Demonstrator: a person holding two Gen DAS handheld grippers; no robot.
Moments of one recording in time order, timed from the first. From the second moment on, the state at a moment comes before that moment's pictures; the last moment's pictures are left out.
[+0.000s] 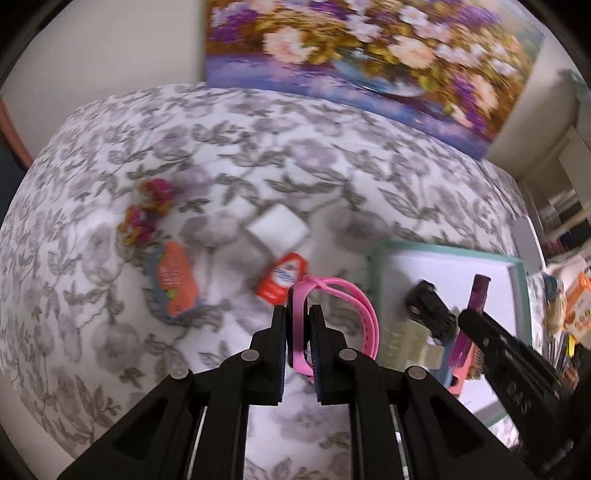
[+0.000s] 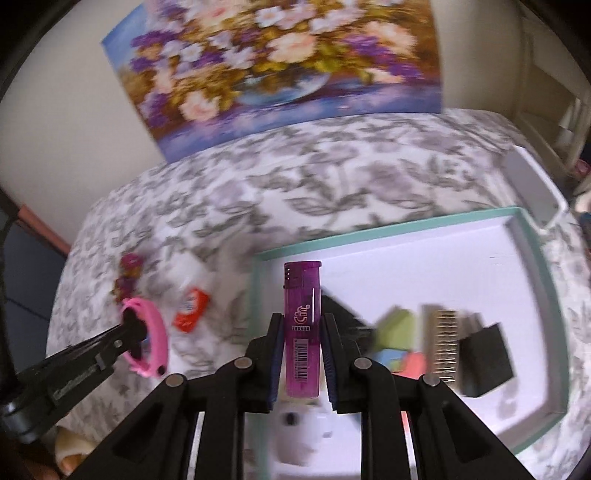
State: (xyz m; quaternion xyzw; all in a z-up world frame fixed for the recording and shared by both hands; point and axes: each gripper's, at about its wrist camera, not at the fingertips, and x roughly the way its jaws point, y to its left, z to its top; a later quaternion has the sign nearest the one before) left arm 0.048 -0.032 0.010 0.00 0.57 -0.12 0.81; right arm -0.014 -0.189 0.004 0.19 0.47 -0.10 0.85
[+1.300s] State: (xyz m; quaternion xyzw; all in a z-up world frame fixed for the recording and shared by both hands) left arm -0.006 -0.155 0.002 0.11 0.57 -0.25 0.78; right arm -0.064 -0.277 -0.026 0.26 0.48 -0.19 0.81
